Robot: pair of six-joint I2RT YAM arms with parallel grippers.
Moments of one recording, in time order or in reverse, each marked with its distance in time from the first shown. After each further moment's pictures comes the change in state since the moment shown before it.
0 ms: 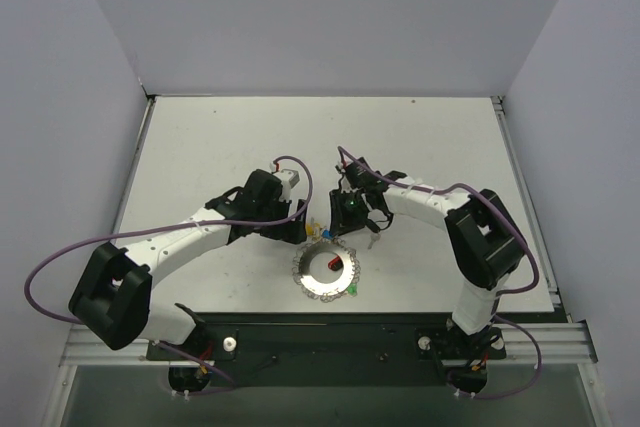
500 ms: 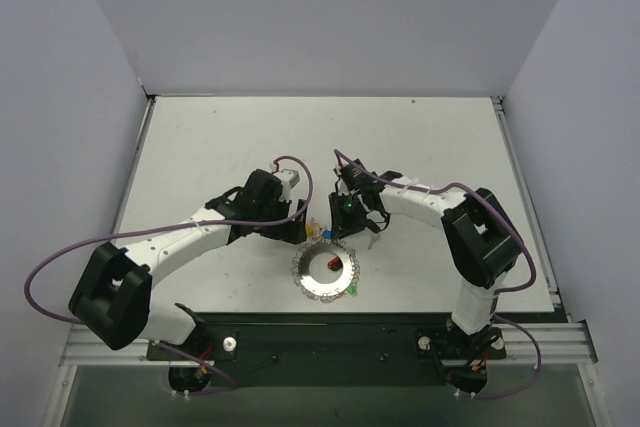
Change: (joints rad) left arm 0.000 0.000 0.000 0.000 0.000 0.004; right arm 0.023 0.020 0.021 -0.051 0.040 0.005
